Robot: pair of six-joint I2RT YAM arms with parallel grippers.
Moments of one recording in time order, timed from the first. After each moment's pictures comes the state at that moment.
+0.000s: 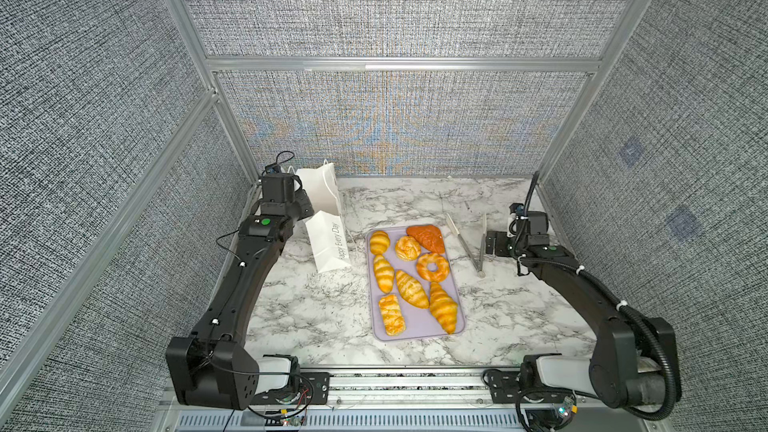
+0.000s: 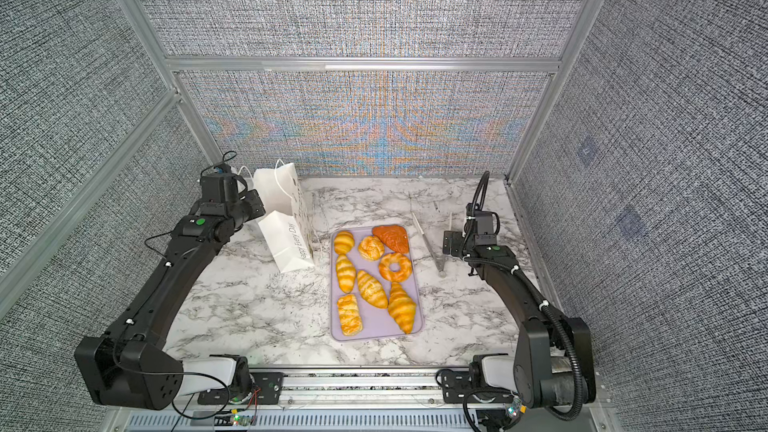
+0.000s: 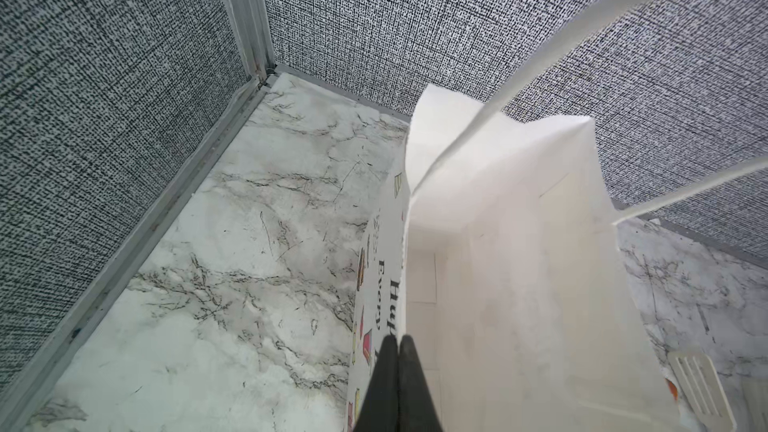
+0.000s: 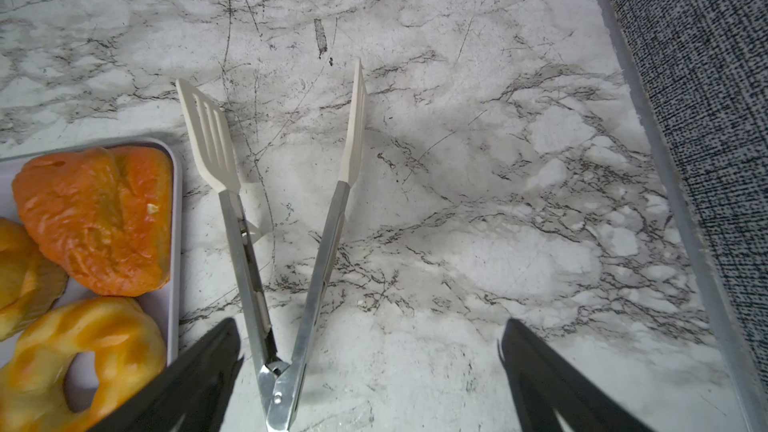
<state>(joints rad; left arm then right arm) -0.13 1.31 1.24 -0.54 -0.13 -0.39 0.07 1.31 0.84 -0.32 0.10 0.11</state>
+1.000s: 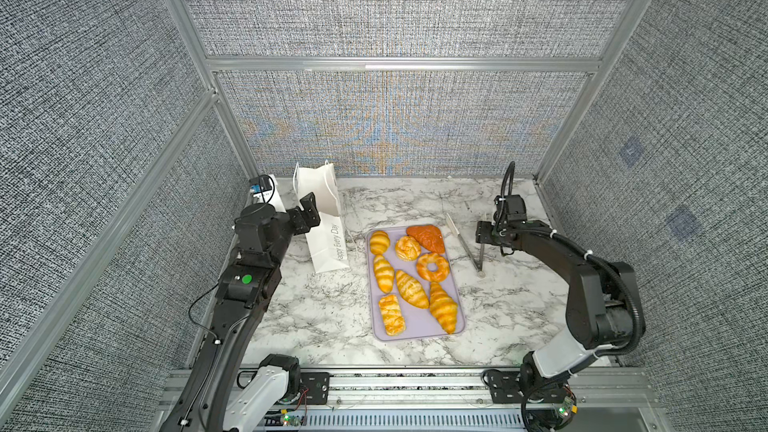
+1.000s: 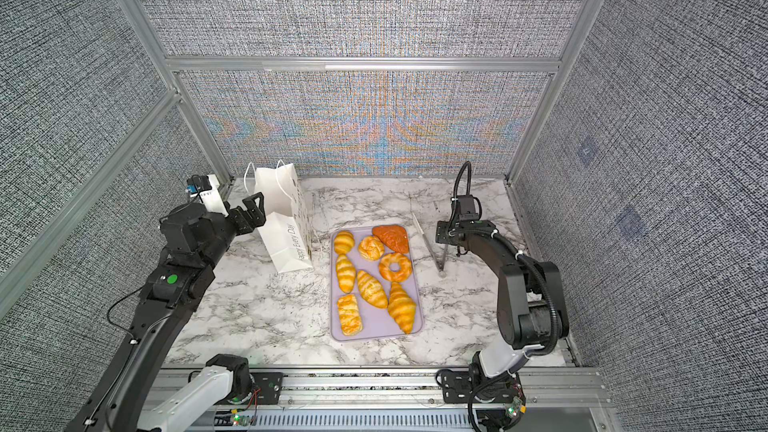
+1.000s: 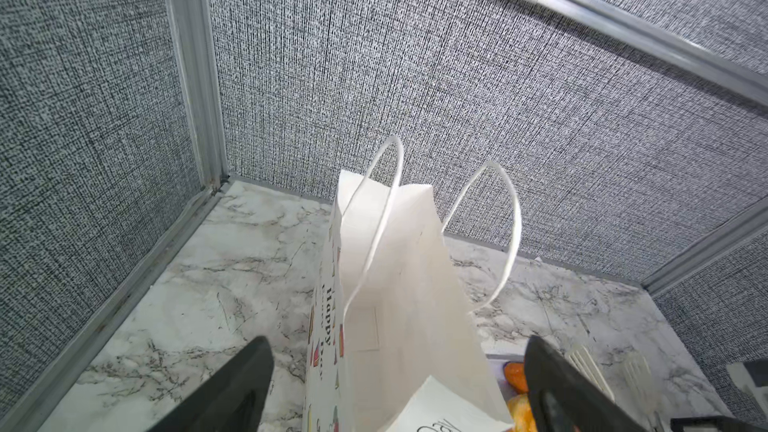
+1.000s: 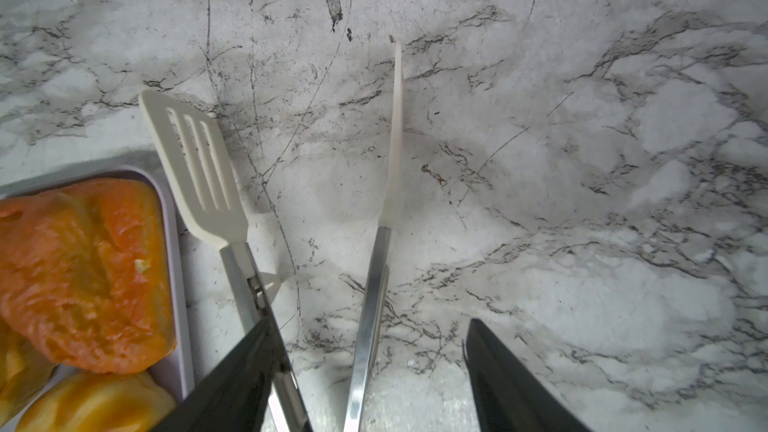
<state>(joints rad) -0.23 0.88 1.00 -0.31 -0.10 -0.34 0.12 1.67 1.11 -0.42 0.08 0.22</state>
